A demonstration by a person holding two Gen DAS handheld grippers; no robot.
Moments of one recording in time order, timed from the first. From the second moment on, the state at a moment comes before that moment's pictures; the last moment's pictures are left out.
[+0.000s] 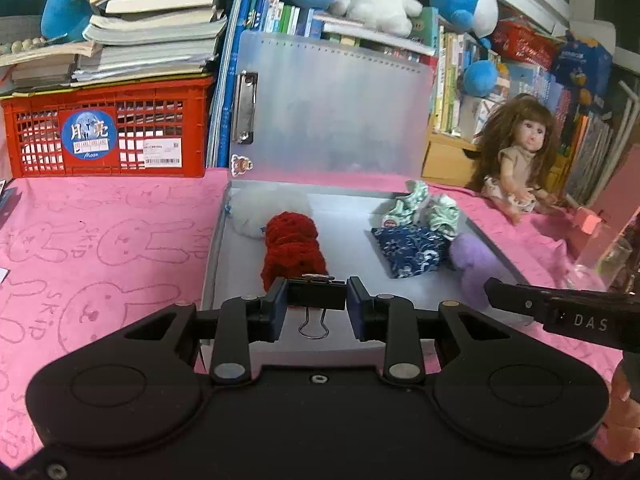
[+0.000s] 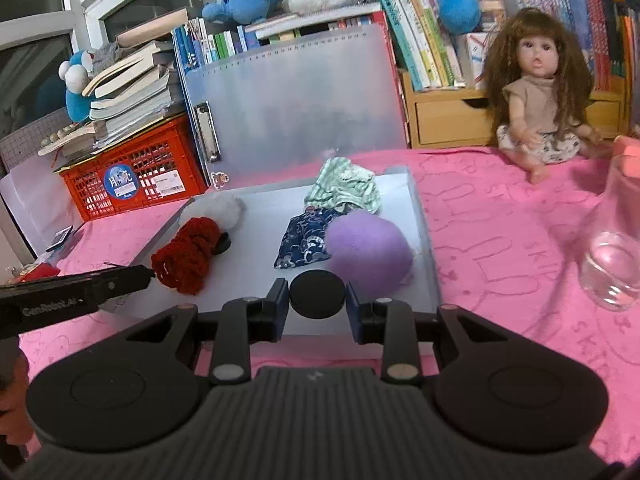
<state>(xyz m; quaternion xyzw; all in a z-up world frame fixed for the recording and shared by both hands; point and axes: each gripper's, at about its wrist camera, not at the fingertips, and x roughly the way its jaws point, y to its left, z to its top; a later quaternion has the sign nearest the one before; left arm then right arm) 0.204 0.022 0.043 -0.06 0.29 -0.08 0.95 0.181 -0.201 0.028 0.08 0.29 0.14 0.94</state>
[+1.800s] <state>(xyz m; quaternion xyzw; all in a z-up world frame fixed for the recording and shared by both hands) 0.205 0.013 0.056 -0.02 0.28 -0.07 0.96 0.178 -0.186 0.038 0.03 0.29 0.14 0.95</state>
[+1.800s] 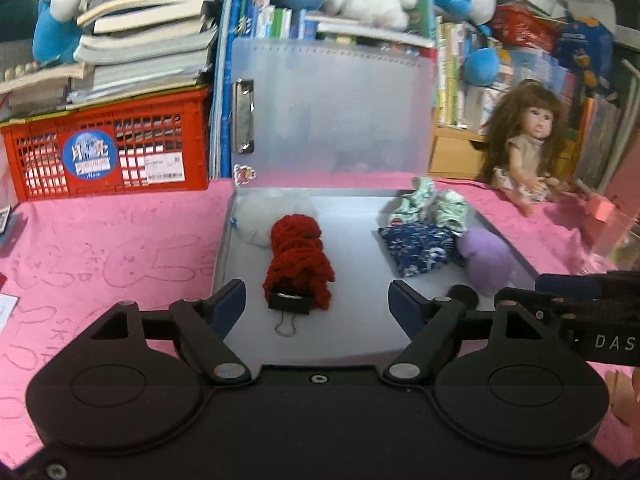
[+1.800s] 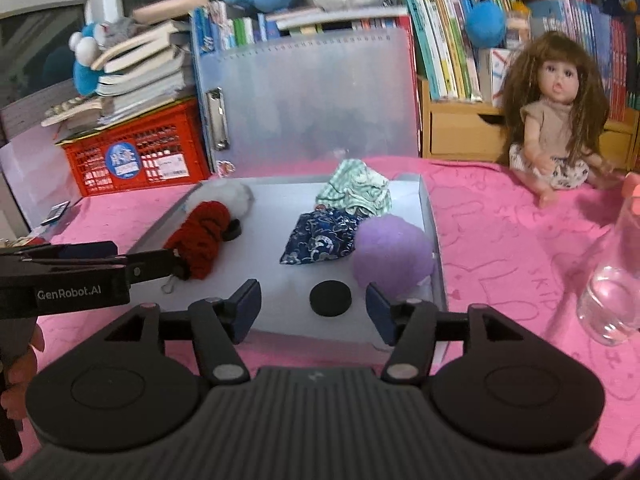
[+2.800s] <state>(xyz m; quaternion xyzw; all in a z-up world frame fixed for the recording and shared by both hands) 0.058 0.041 0.052 -0.01 0.28 -0.12 0.95 0.059 -0.198 0.031 0.01 0.29 0.17 0.94</state>
